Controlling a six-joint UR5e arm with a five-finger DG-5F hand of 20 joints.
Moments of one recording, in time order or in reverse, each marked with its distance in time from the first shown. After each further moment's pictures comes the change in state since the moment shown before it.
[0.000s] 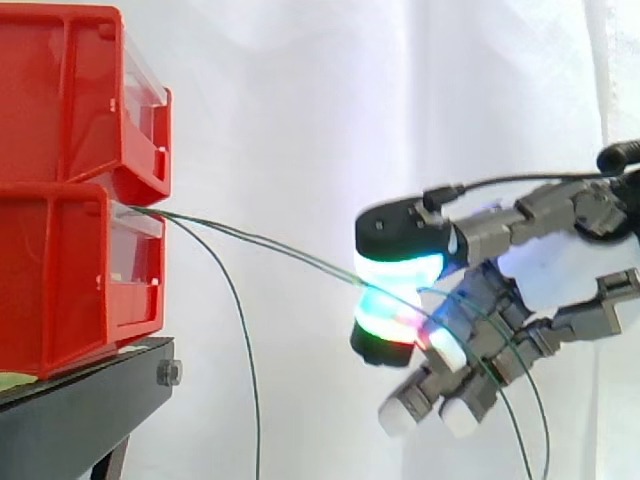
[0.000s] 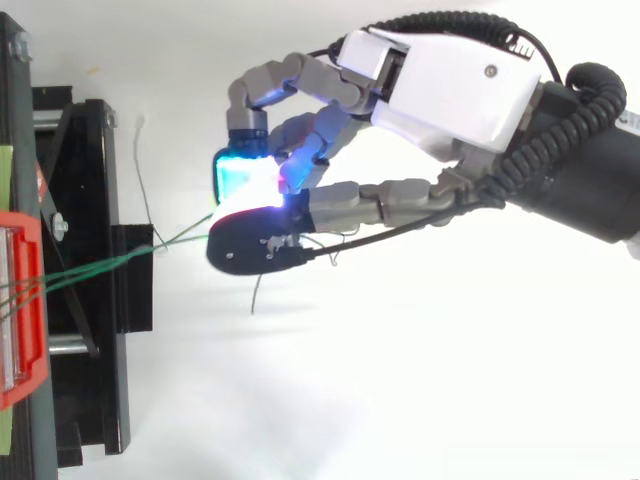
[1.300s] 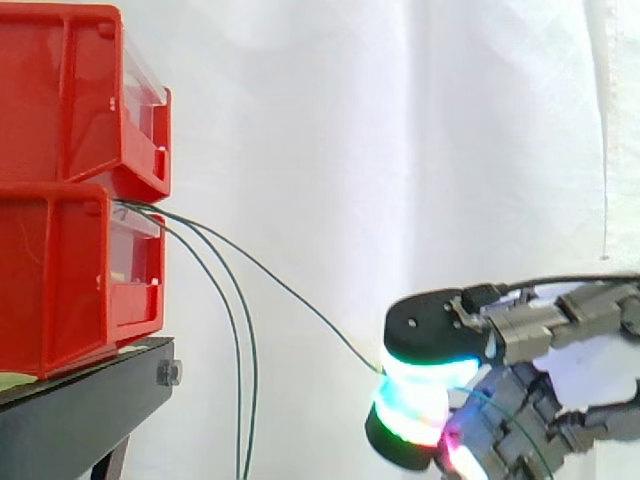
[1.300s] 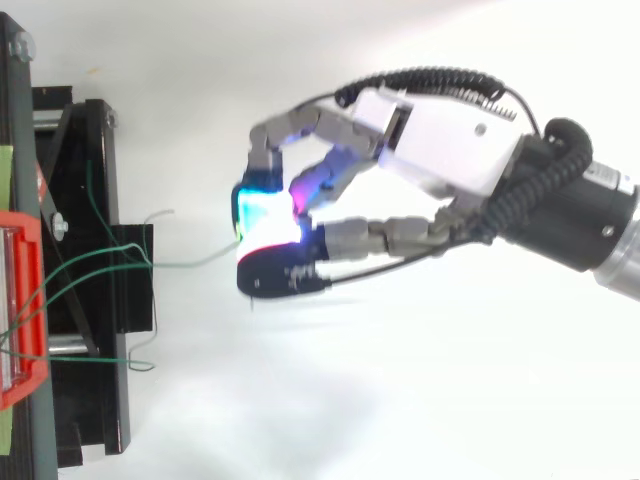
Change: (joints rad) arm 0.034 0.002 -0.170 0.204 0.023 -0.001
